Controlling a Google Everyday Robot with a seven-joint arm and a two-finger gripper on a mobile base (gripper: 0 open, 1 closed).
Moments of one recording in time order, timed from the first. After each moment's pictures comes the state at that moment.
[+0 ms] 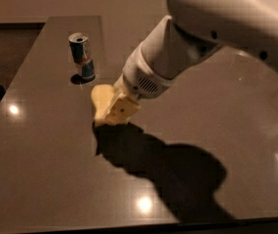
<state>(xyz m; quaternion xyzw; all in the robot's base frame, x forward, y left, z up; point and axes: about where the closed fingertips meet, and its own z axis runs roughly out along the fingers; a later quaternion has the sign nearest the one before) 0.457 0.040 0.910 -0.61 0.72 0.18 0.26</state>
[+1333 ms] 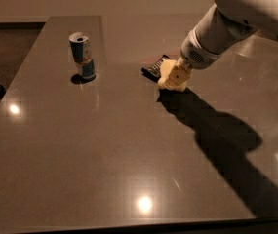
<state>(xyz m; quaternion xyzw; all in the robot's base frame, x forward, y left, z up) 0.593 -0.121 0.893 -0.46 0.85 0.04 0.26</state>
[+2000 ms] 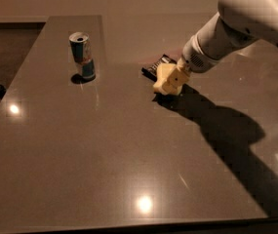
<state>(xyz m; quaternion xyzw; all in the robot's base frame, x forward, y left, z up) 0.609 -0.122 0.875 -0.45 0.84 0.07 0.28</state>
